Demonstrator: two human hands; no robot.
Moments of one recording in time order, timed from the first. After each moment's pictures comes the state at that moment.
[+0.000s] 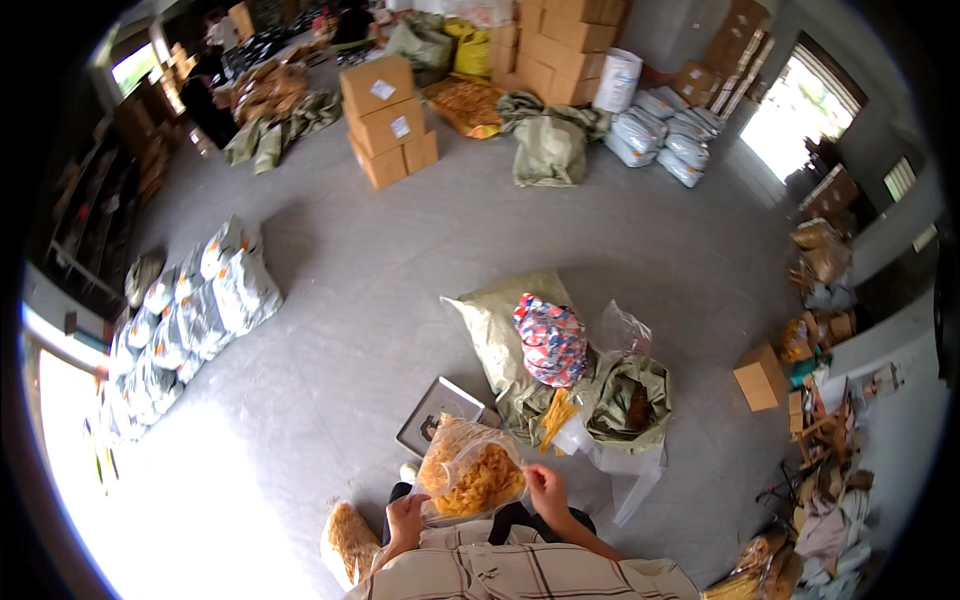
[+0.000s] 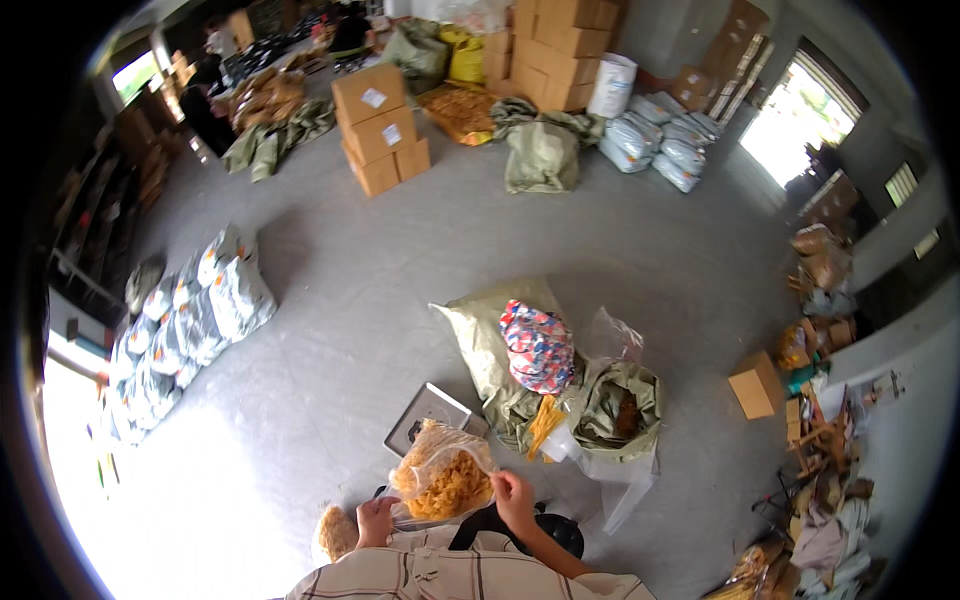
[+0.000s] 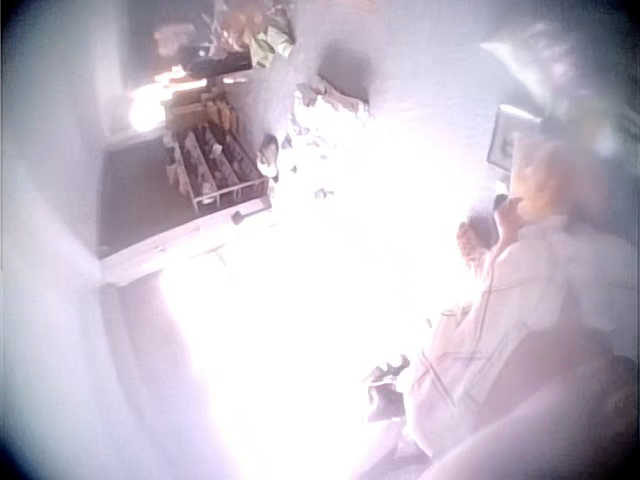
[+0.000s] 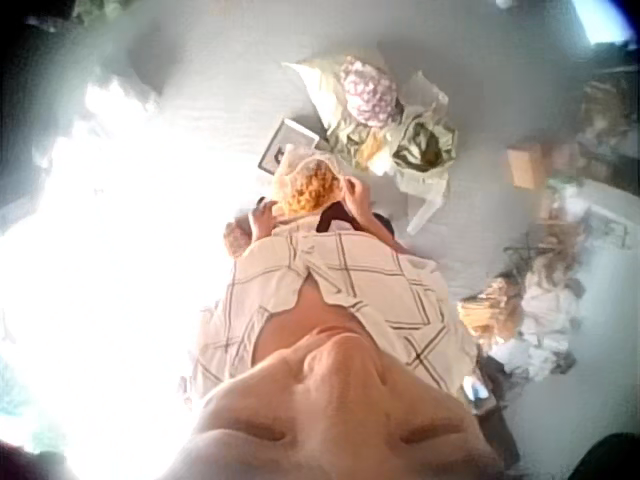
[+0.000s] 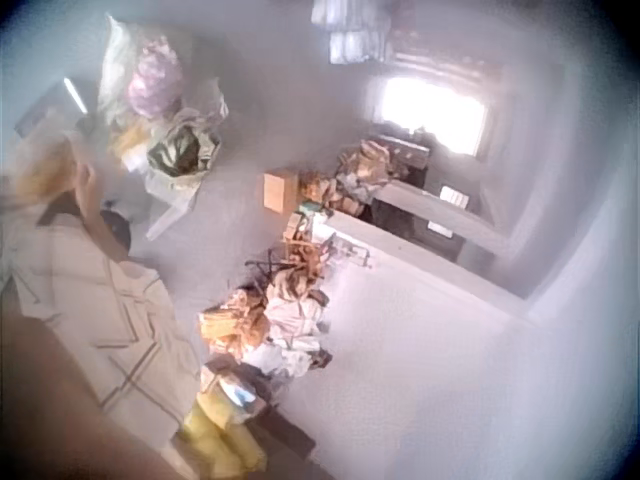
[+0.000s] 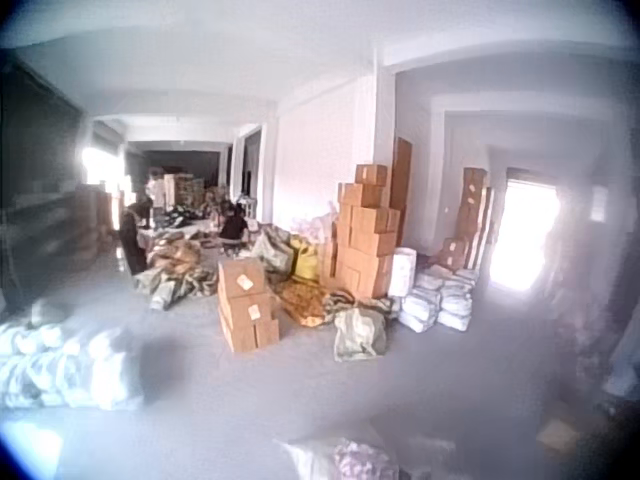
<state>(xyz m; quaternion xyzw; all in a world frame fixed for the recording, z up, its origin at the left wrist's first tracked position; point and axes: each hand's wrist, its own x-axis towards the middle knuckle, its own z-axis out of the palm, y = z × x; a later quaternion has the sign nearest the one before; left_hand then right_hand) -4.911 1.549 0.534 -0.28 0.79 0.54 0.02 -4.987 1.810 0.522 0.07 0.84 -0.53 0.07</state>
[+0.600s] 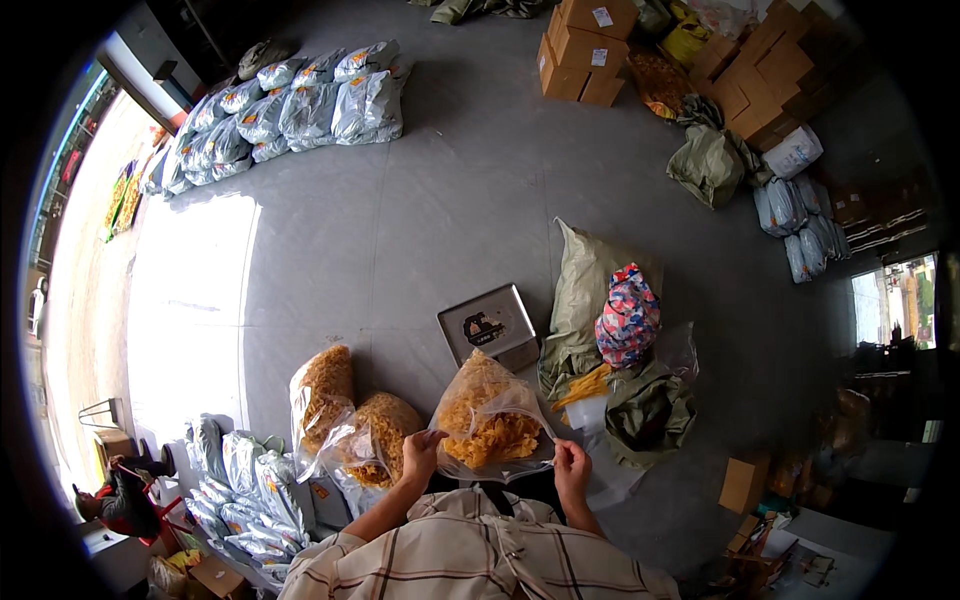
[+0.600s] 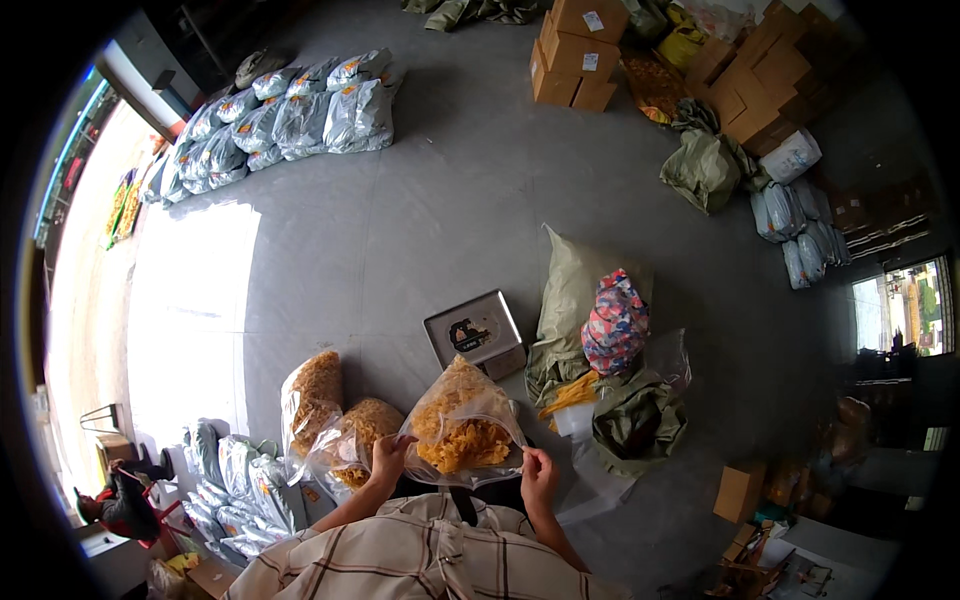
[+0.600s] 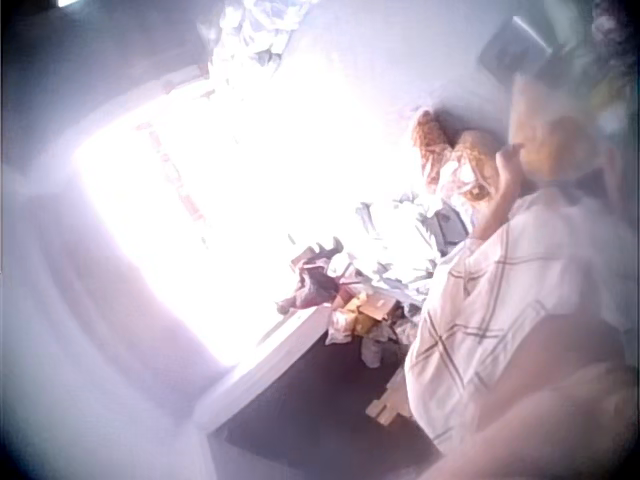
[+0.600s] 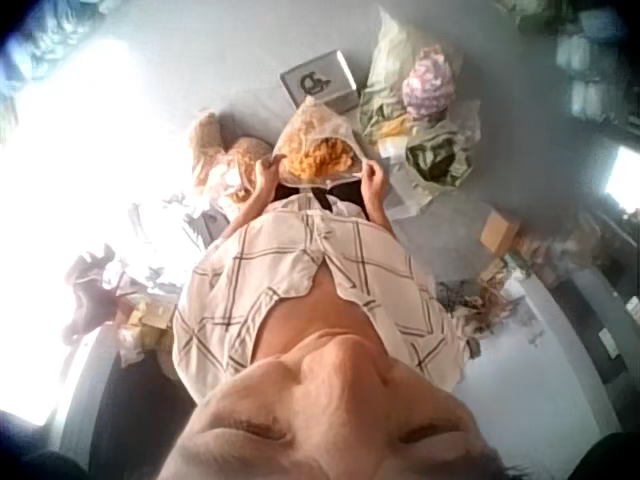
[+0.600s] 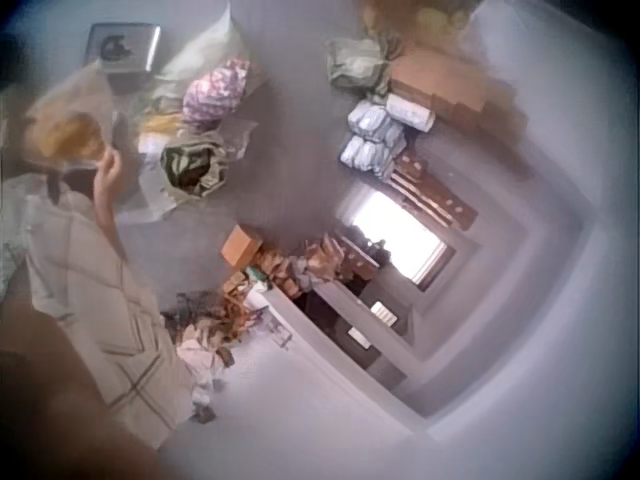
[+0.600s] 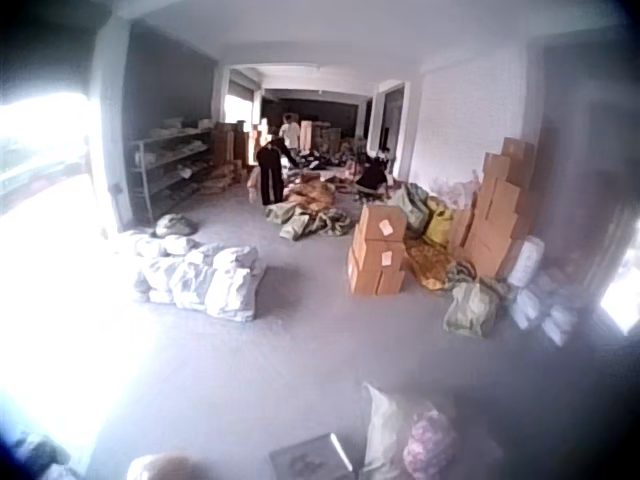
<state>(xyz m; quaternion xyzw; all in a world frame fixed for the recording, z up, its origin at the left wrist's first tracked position) -4.782 1.615 0.463 -0.50 0.65 0.57 -0.03 -4.938 1.848 0.488 -0.05 0.84 -0.52 0.18</state>
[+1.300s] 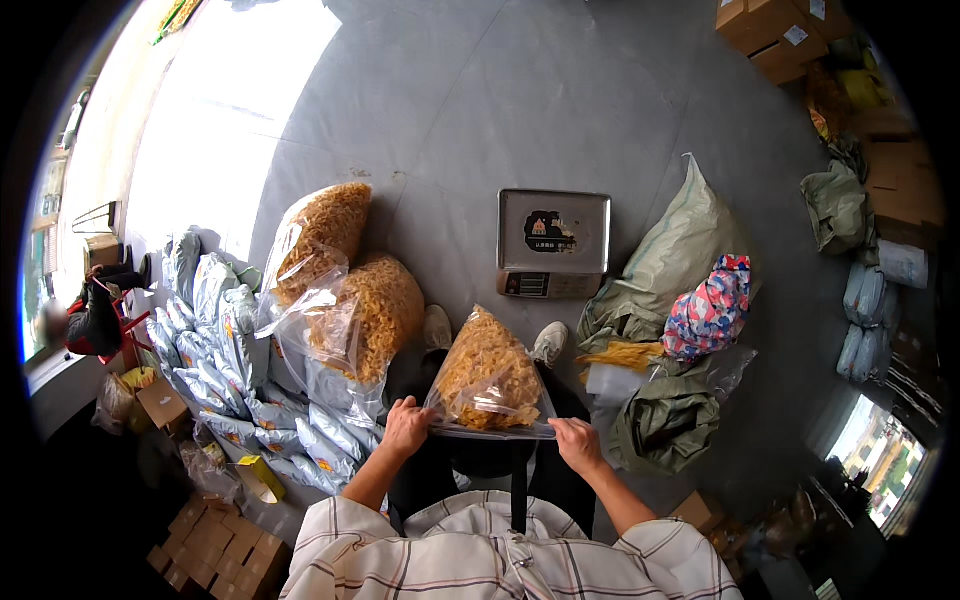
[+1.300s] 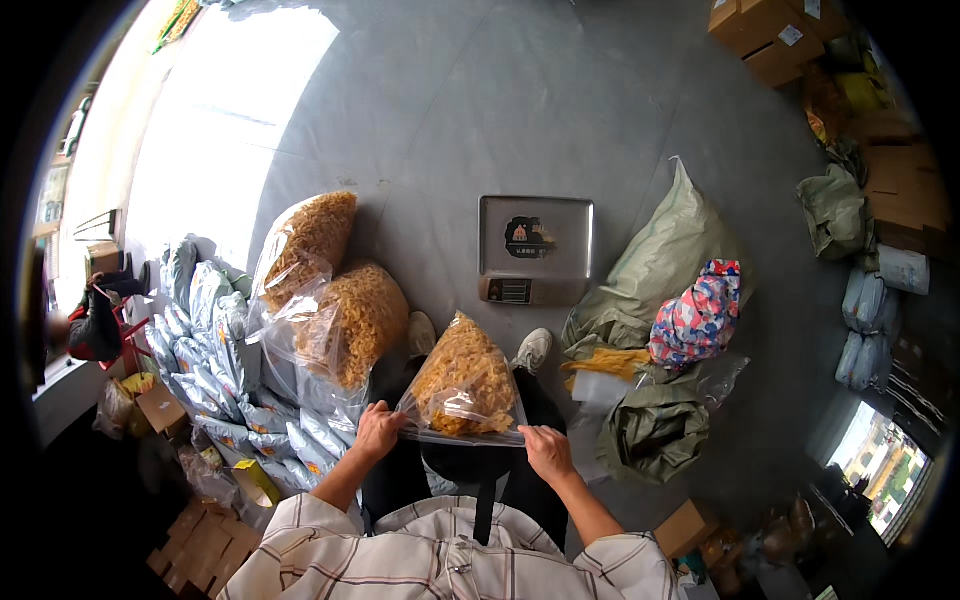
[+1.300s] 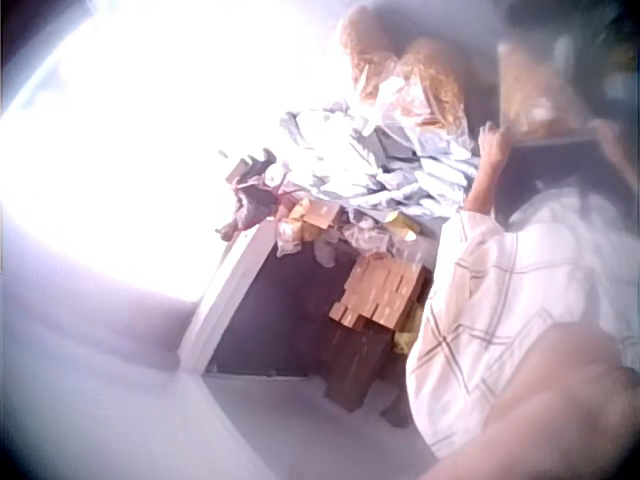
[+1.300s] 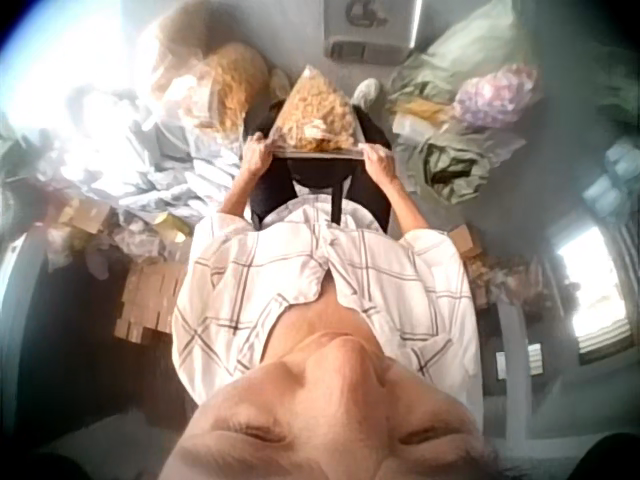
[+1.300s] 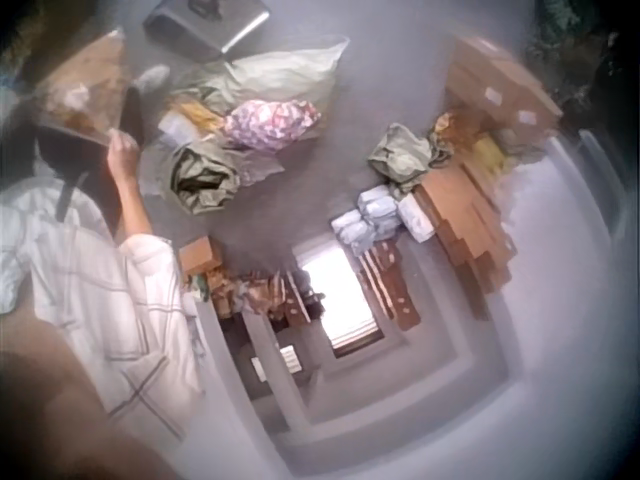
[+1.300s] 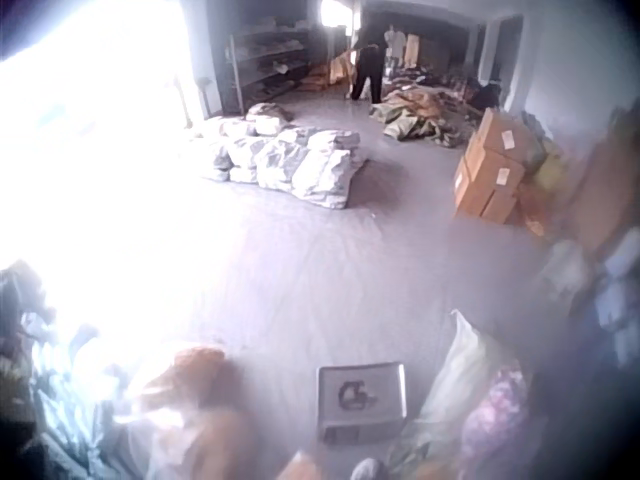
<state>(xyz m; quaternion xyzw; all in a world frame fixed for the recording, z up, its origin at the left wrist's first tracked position) -4.678 1.700 0.300 -0.37 0.85 0.35 0.12 -4.988 1.874 0.311 -0.55 0.72 -0.19 0.37</state>
